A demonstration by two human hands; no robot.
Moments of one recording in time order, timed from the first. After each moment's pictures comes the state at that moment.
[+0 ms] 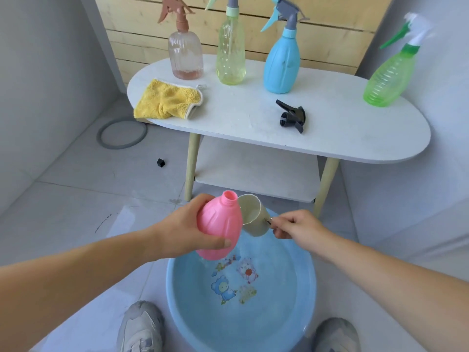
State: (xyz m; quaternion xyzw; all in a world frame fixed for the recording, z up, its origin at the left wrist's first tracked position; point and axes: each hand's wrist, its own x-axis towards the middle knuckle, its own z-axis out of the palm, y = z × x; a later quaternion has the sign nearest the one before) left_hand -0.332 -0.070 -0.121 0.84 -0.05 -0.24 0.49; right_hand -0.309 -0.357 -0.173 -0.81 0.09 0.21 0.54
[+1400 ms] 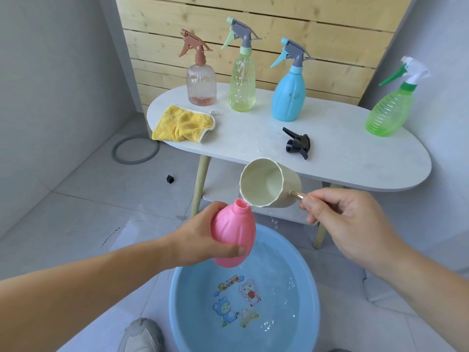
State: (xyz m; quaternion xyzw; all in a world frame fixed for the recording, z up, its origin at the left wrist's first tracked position) left_hand -0.323 -0.080 -0.108 0.82 -0.07 -0.21 0.53; right_hand -0.344 -0.352 -0.014 -0.88 -0.09 -0.03 0.48
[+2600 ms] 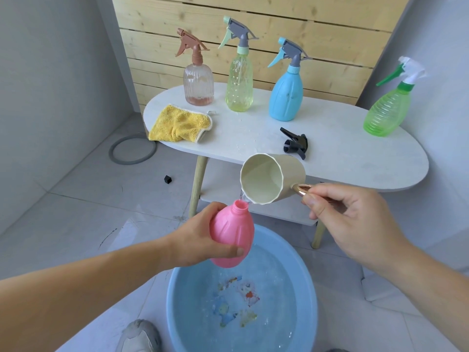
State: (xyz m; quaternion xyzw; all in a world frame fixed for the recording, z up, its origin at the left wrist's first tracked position) left_hand -0.320 -0.082 -0.113 0.82 -0.07 -0.22 0.53; right_hand -0.343 -0.357 -0.009 -0.87 -0.13 -0.08 0.46
